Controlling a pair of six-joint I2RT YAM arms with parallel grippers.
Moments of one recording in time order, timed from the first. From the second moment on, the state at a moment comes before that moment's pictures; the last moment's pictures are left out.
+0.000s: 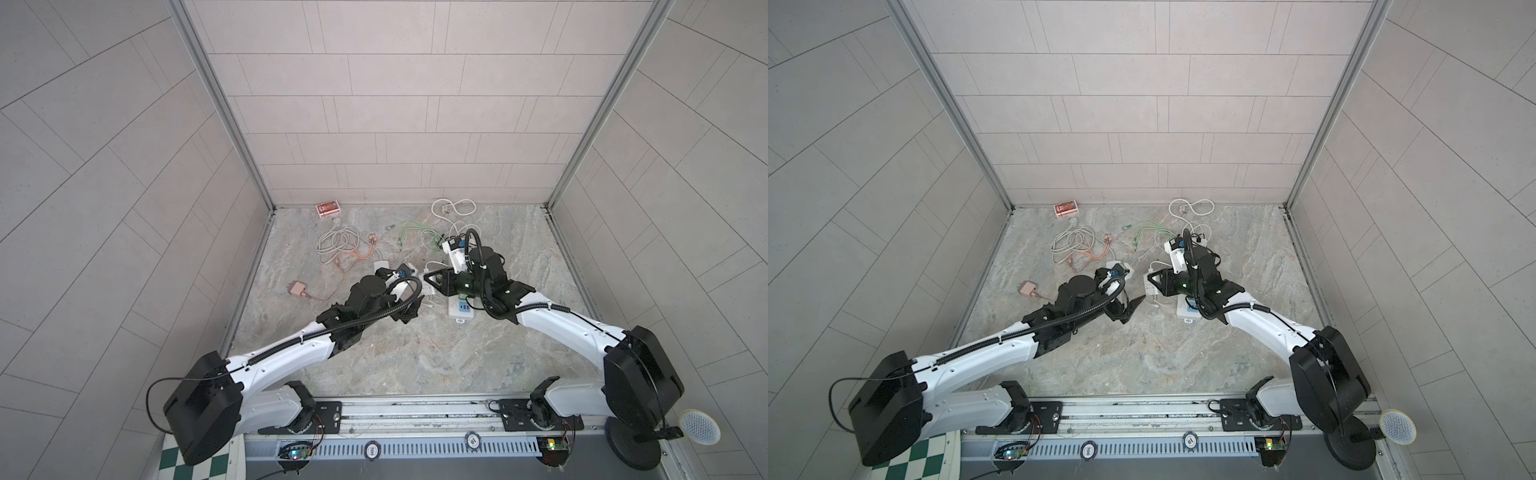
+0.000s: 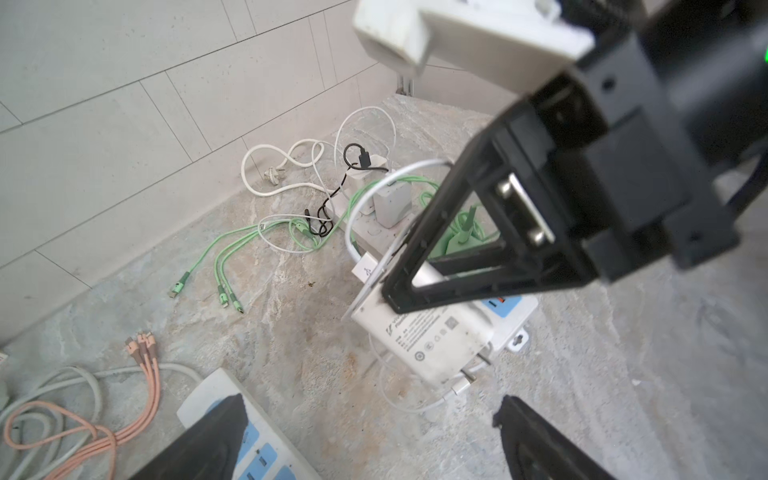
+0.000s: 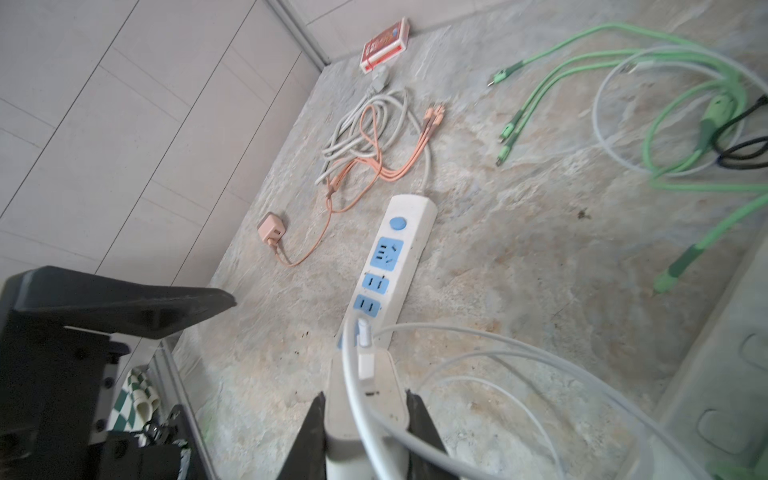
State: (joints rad) left arm -0.81 1.20 0.69 0.12 -0.02 0.08; right arm 0.52 1.34 0.80 0.06 -0.33 0.50
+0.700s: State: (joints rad) left arm -0.81 1.36 0.80 0.08 0.04 -0.14; right arm 0.56 1.31 0.76 0.28 -0.18 0.61
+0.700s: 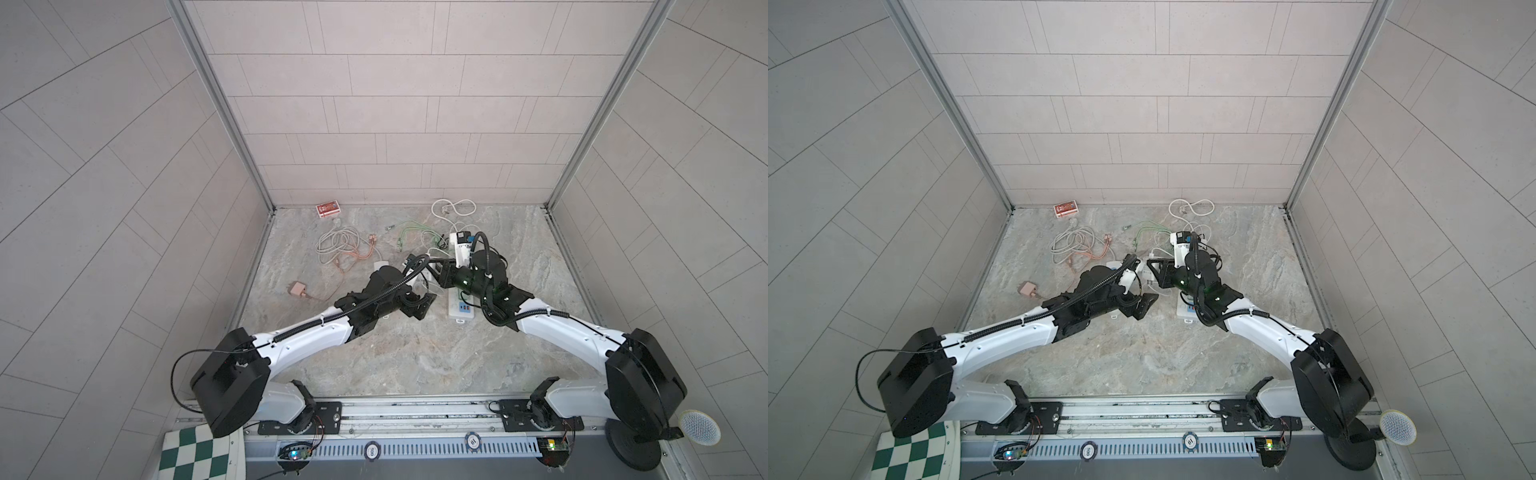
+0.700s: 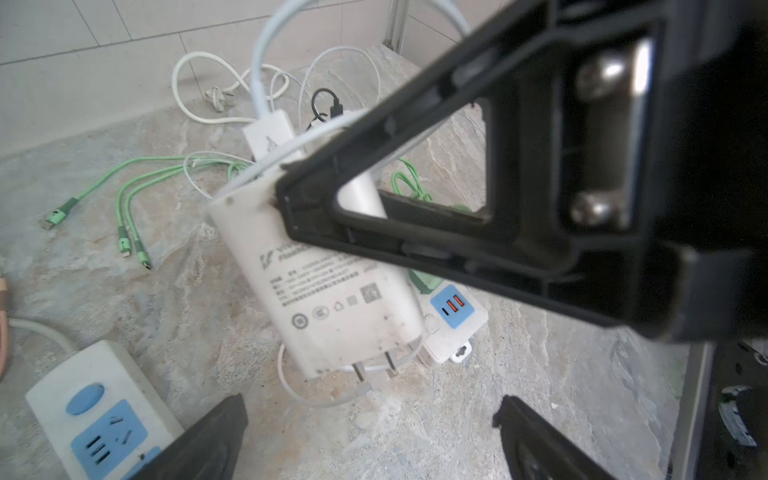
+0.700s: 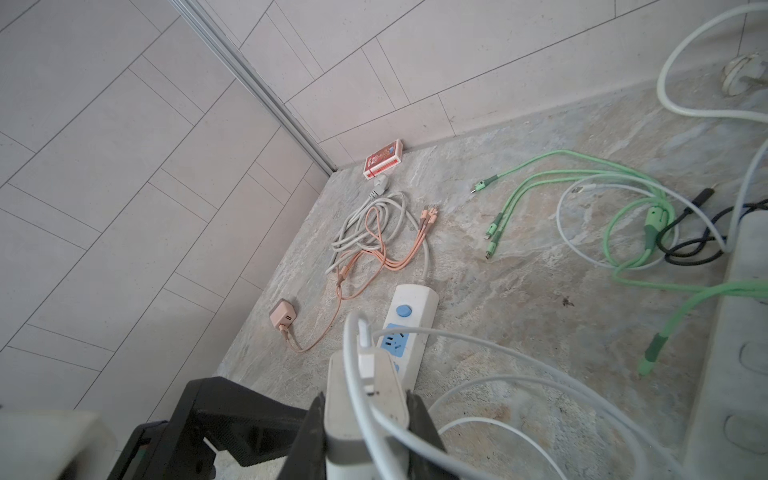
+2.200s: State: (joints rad) left arm -0.81 1.43 0.71 0.39 -0.01 0.04; right arm 0.57 1.11 0.73 0.10 -0.24 0.64
